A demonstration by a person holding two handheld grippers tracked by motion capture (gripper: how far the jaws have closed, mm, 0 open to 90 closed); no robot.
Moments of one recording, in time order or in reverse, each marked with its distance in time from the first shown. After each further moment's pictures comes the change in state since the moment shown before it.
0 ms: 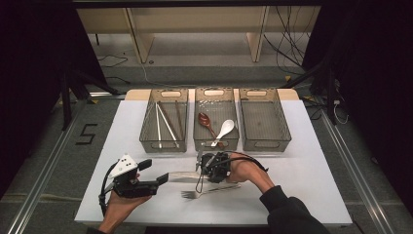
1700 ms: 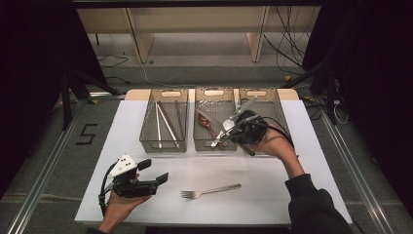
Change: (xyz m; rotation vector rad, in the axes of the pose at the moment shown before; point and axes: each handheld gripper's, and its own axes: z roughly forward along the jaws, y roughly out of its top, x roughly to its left) left arm 0.002 0.000 0.000 -0.002 0.004 -0.006; right arm -0.062 -0.070 -0.105 -0.321 -0.156 0.437
